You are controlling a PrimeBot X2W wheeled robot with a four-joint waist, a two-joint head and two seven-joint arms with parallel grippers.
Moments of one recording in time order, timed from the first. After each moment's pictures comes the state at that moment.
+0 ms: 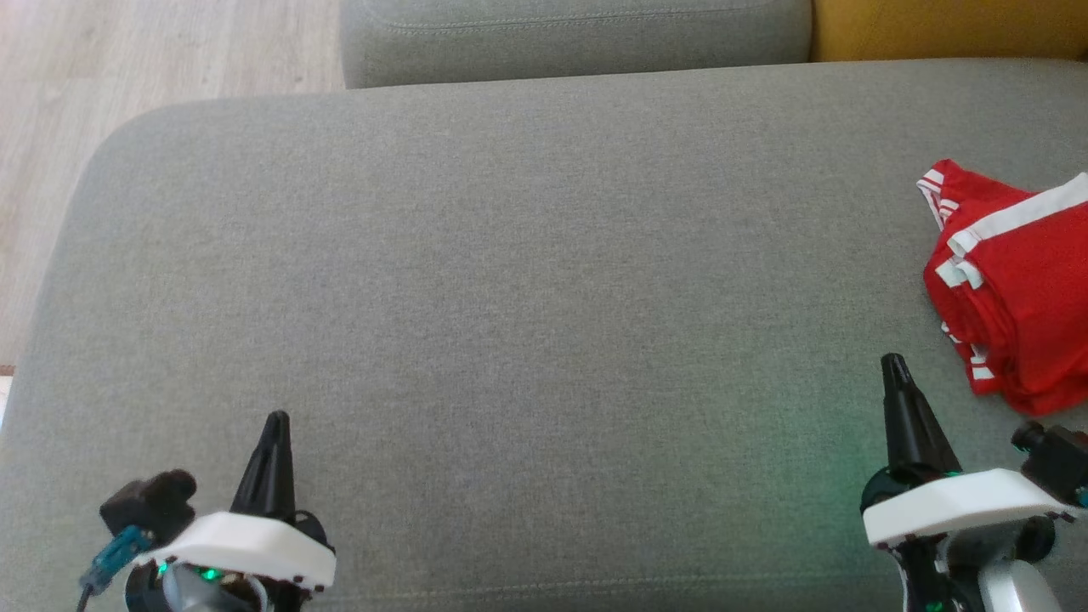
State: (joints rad) left arm 0.05 0.12 -0.15 0.20 -0.54 0.03 -0.18; right arm 0.05 -0.05 0.00 0.09 0.56 0.13 0.00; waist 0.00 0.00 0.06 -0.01
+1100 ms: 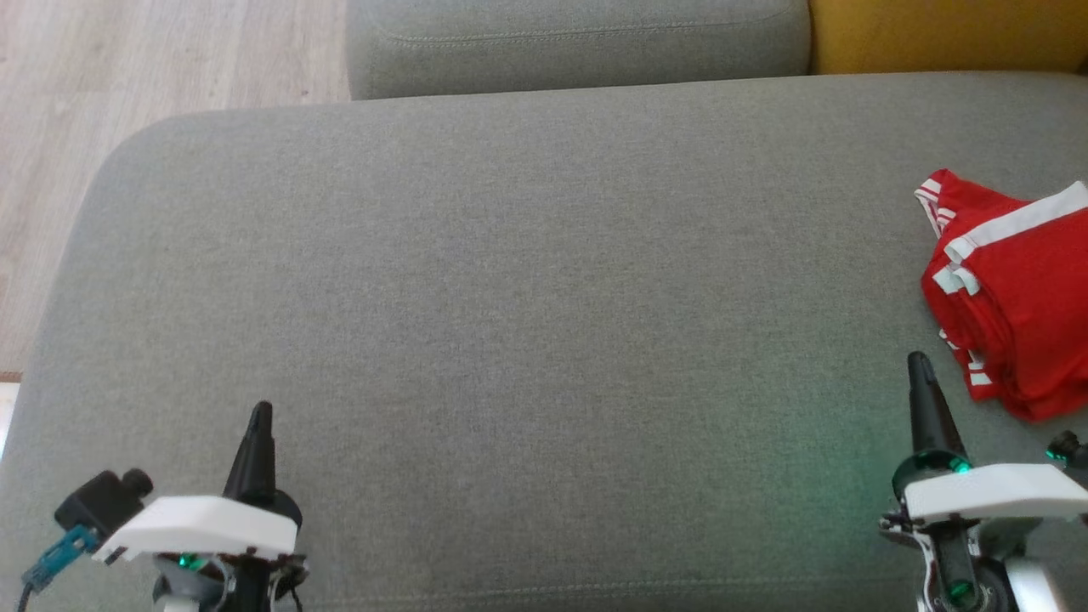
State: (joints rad) left arm 0.02 0.10 -0.08 0.23 -0.94 -0.03 -0.08; right arm 0.02 -0.06 -0.03 0.16 0.96 0.13 0.02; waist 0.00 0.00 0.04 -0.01
